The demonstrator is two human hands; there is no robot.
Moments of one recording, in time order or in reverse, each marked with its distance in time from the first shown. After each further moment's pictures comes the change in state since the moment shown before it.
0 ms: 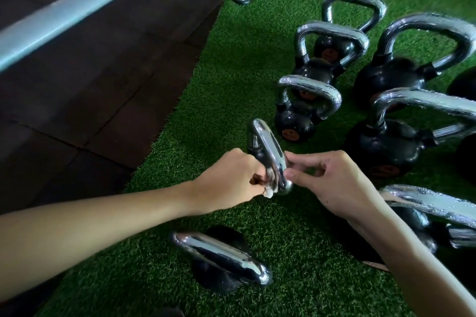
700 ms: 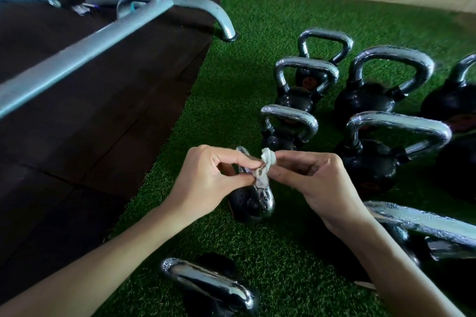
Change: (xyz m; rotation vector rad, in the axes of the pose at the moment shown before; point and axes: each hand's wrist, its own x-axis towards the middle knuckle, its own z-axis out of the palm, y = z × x) left_hand -0.005 0.038 -0.044 -0.341 0.474 0.027; right_hand -0.001 -0.019 -0.016 0.624 0.005 -0.245
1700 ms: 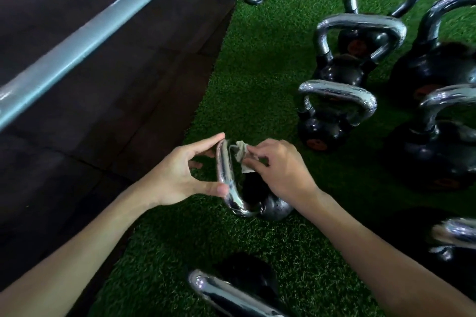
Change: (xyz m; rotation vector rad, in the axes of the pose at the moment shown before) left_hand -0.001 -0.094 -0.080 0.130 -0.386 -0.444; right_hand 0.091 0.113 0.078 -0.779 -0.141 -0.166
